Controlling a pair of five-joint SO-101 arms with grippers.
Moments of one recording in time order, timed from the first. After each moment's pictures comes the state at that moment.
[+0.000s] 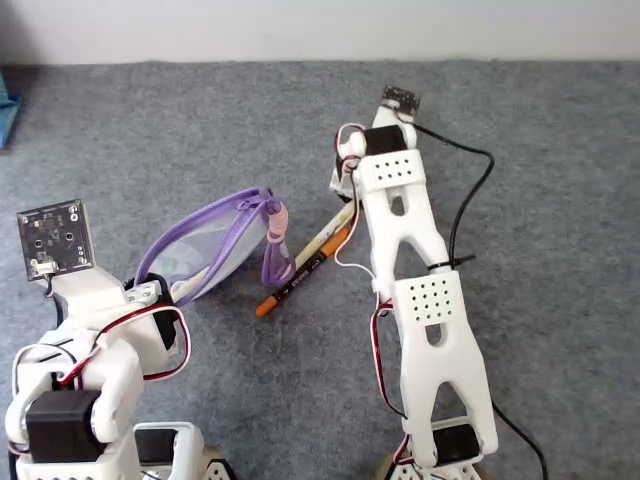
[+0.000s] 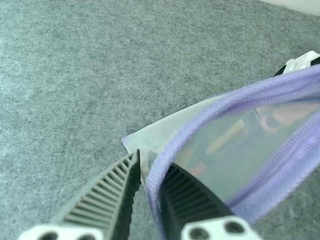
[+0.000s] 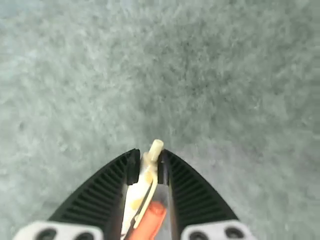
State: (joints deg) left arm -6.3 -67.6 36.3 90.4 17.6; right arm -14.3 68.8 -79.9 95.2 -31.8
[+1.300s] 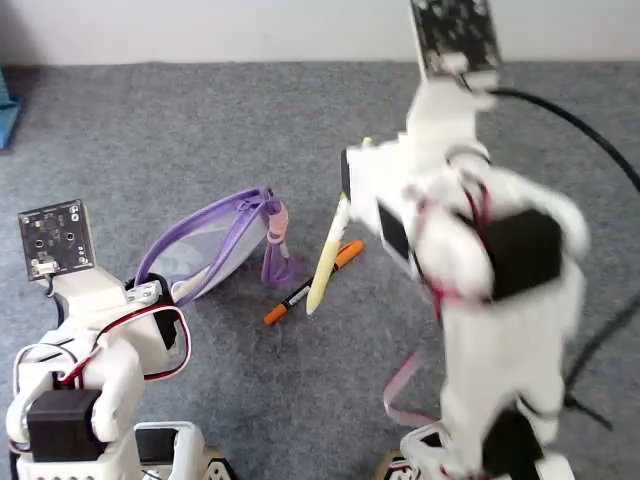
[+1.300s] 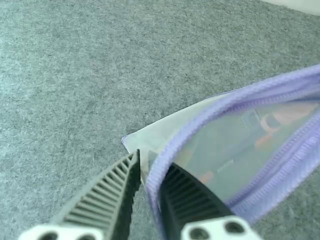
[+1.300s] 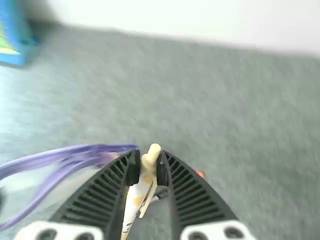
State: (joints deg) left arm -6.3 -67.6 36.3 90.4 17.6; right arm -25.1 -17.8 -39.6 100.5 -9.9
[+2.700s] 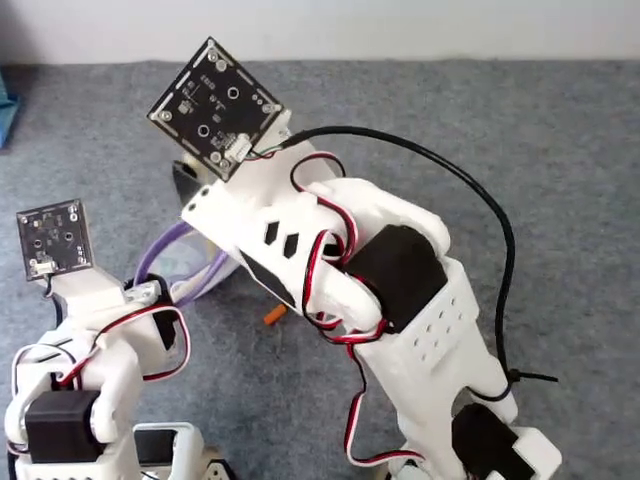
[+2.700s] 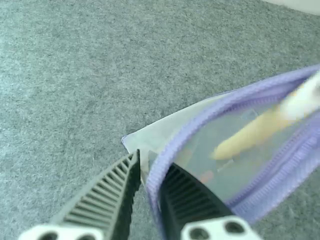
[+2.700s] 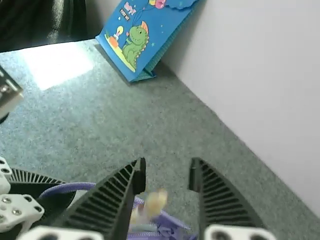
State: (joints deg) left arm -6.3 -67.6 36.3 90.4 17.6; right arm -48.6 -10.1 -37.3 80.4 13.3
